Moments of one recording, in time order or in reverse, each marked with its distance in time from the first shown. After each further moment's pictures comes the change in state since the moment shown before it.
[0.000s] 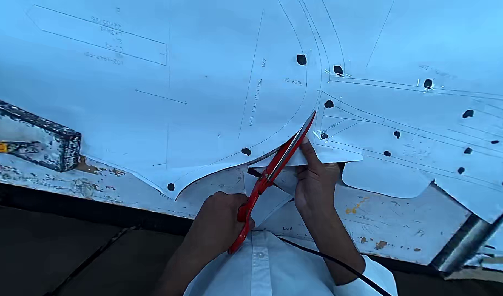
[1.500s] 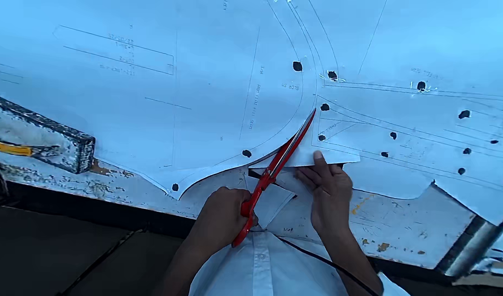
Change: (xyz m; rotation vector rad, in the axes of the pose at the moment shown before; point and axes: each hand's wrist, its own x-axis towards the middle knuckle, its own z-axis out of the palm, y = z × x) left_hand 0.008 0.011 -0.009 0.011 -0.036 -0.019; right_hand -0.014 -0.019 -0.046 -0.311 -0.206 -0.078
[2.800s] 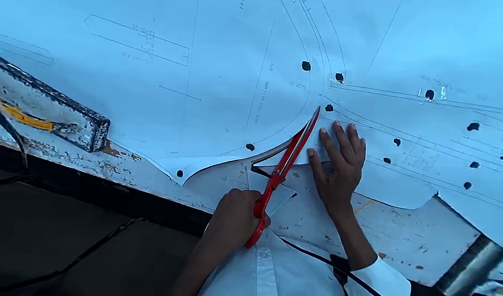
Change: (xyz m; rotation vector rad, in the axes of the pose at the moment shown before) left_hand -0.008 0.027 0.026 -0.050 0.026 -0.095; right_hand 0.073 0.025 -0.038 -0.989 -0.076 -1.098
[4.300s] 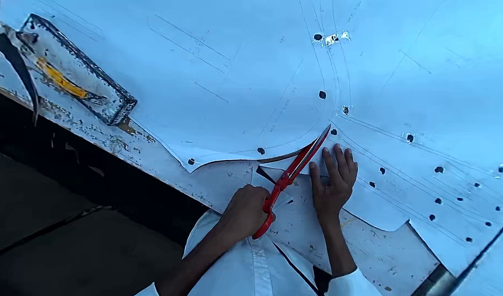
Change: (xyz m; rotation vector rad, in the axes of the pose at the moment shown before) left_hand 0.006 0.019 0.002 -0.079 -0.032 -0.011; right_hand -0.002 0.007 0.003 0.002 0.033 -0.032
